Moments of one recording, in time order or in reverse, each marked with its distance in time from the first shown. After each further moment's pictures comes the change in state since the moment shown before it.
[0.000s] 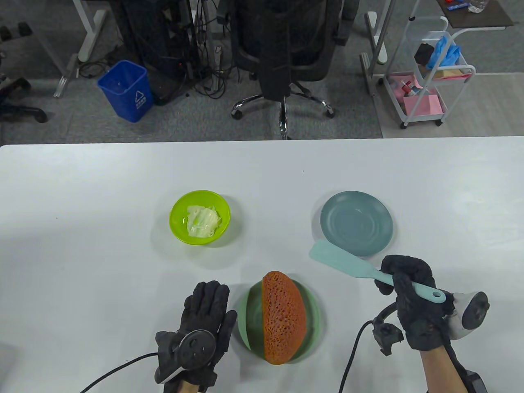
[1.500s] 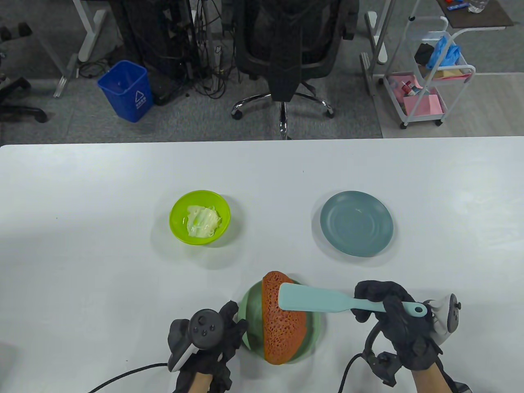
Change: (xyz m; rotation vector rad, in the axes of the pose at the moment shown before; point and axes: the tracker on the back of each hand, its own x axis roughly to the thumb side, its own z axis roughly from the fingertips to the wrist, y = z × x) left_hand -0.001 -0.028 -0.016 -0.230 0.236 0.164; right_hand -0.030 0.027 0.021 0.205 0.149 -0.219
